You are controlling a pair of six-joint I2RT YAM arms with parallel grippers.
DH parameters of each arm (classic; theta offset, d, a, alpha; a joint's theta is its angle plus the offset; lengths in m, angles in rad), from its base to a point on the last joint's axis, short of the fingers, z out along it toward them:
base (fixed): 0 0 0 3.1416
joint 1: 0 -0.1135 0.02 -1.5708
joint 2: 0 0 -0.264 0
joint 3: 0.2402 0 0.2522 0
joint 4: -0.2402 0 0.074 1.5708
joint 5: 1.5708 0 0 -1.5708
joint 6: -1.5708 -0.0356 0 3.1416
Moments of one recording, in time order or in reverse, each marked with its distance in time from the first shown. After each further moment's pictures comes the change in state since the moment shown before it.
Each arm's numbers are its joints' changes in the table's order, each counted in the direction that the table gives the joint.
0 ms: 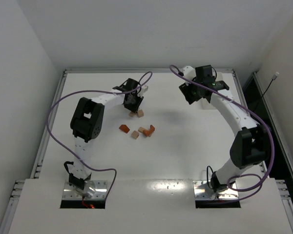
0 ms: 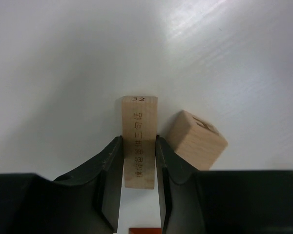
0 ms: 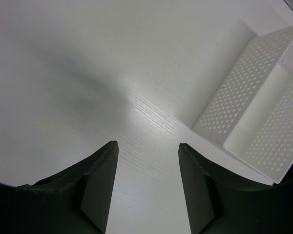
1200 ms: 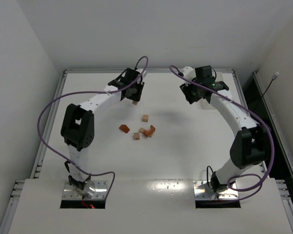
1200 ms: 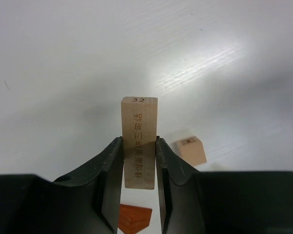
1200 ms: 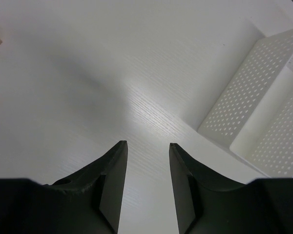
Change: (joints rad) left arm 0.053 0.224 0.009 0.002 -0.083 0.170; right arm 0.000 0.001 -0.012 0.008 -0.022 -0.007
